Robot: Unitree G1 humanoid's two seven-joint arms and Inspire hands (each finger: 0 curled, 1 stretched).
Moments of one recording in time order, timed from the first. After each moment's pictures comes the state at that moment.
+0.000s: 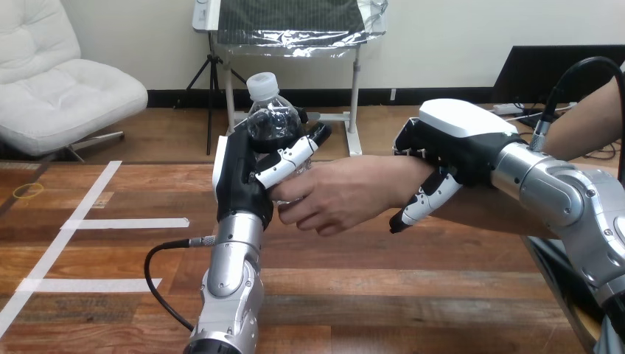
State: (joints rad) left arm -0.55 -0.11 0.10 0.87 -0.11 -0.50 -0.01; right arm -0.60 -0.59 0.28 0.32 -0.59 -0.12 0.45
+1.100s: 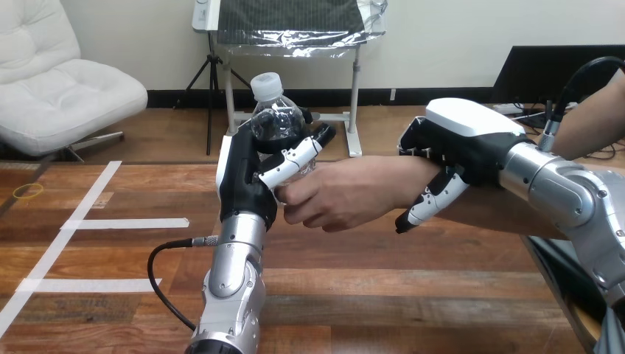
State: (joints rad) left arm -0.55 -0.11 0.10 0.87 -0.12 -0.50 -0.04; right arm -0.59 -0.62 0.27 0.31 -0.54 -0.13 0.46
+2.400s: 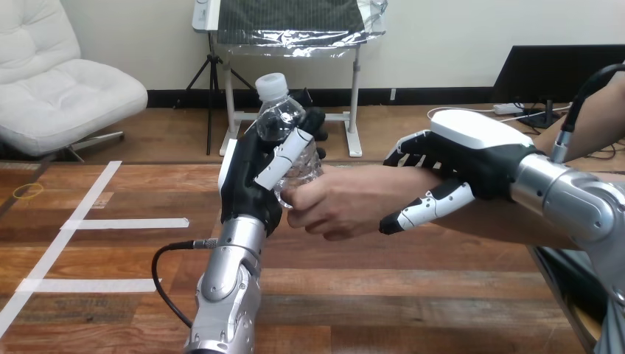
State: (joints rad) left arm -0.47 -0.11 0.07 0.71 -0.18 -0.38 -0.13; right arm -0.49 -0.67 0.23 0.16 -0.49 -0.11 0.53
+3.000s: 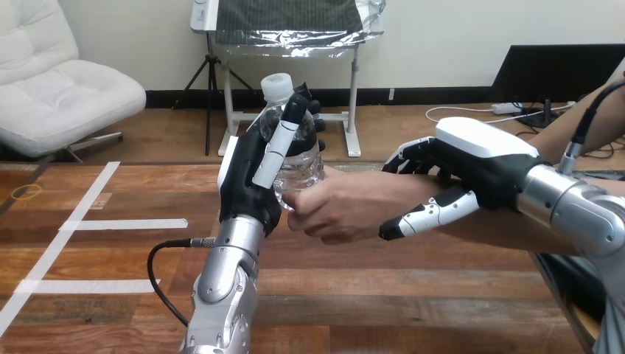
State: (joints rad) left arm -0.44 -0.09 0.05 0.63 -0.18 -0.35 -0.13; right arm -0.42 -0.68 0.20 0.11 -0.46 -0.12 0.53
